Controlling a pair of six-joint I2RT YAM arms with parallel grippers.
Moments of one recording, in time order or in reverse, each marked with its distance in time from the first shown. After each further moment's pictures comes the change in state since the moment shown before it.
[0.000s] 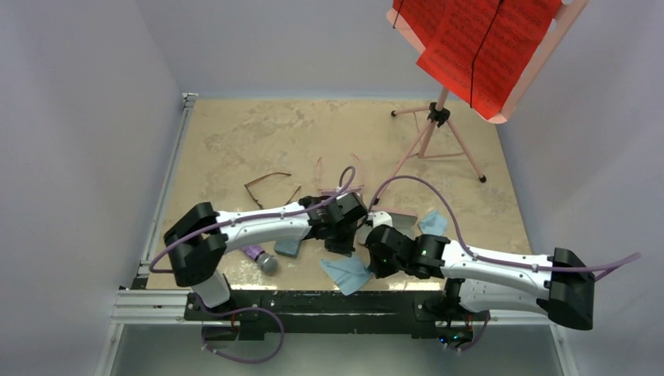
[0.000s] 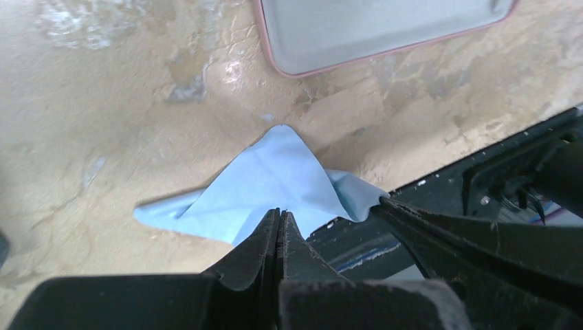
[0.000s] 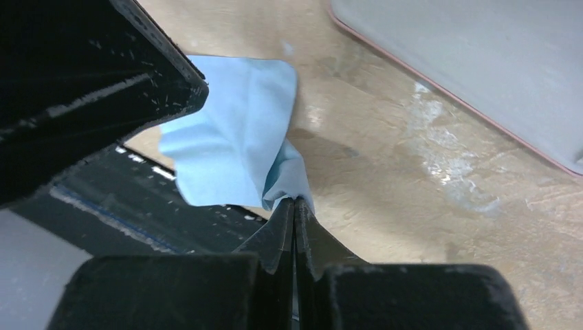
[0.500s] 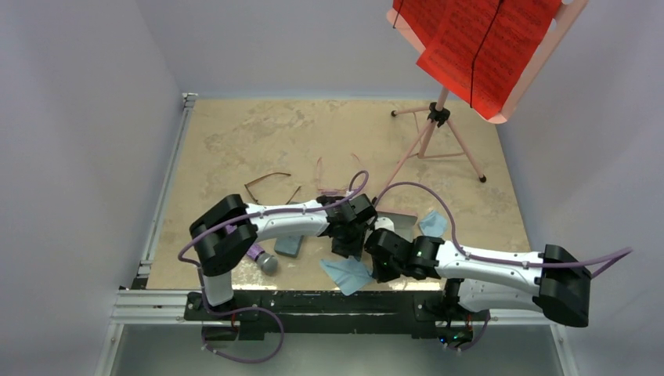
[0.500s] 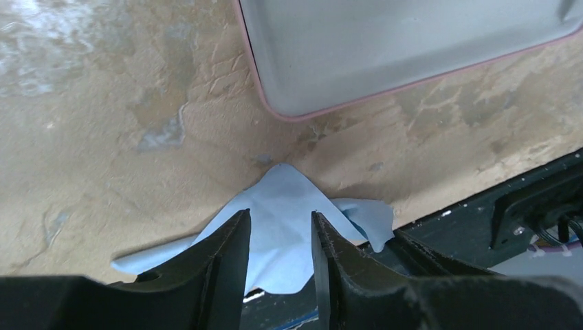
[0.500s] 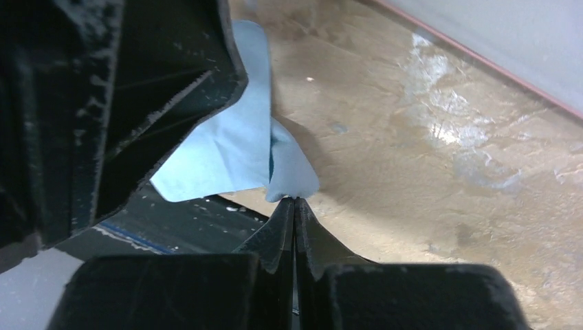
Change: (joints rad) left arm 0.001 0.106 0.048 0.010 0.027 0.035; right arm -0.003 0.014 -0.022 -0.004 -0.050 0.042
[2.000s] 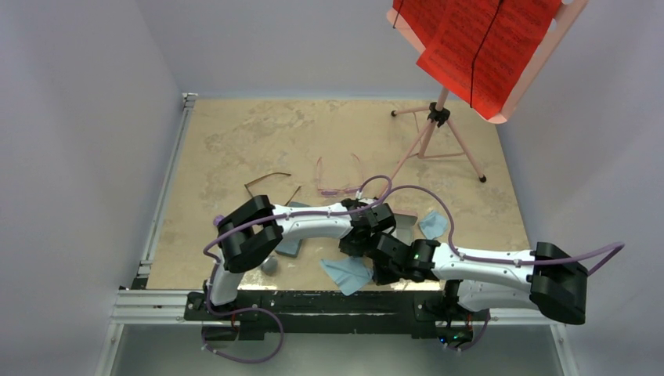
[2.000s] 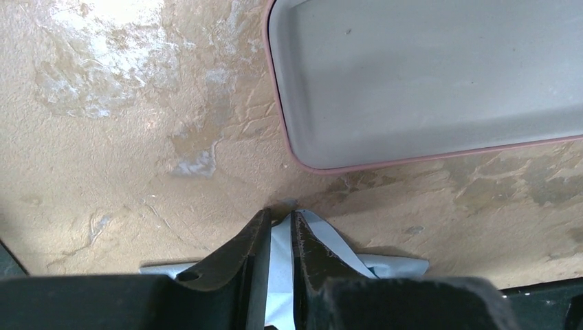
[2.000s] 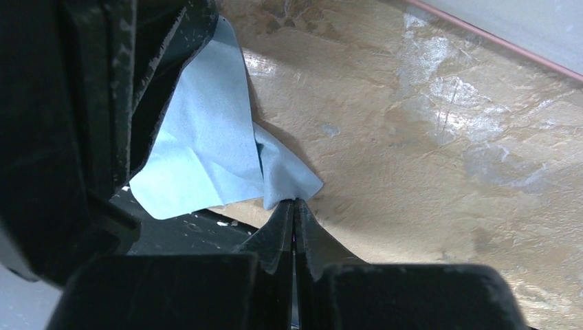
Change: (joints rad) left arm -0.080 0.198 0.212 -0.198 -0.241 -0.046; right arm 0.003 0.050 -0.062 0.058 0.006 0.110
